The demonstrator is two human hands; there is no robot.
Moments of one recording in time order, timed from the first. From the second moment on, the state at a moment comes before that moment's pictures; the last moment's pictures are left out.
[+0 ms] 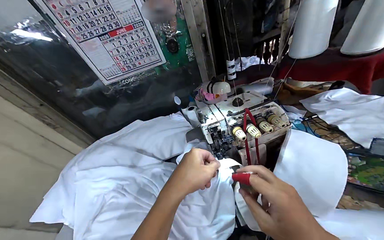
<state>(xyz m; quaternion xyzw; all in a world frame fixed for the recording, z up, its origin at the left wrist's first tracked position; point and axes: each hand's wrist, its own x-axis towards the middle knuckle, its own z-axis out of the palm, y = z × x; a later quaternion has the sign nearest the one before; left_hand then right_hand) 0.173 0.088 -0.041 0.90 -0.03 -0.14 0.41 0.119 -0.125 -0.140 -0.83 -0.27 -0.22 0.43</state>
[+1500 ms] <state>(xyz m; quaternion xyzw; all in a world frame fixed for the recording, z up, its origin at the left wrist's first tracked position) 0.131 0.079 -0.112 0.92 -0.11 0.33 0.16 0.133 -0.129 -0.154 -0.83 -0.34 -0.13 0.41</state>
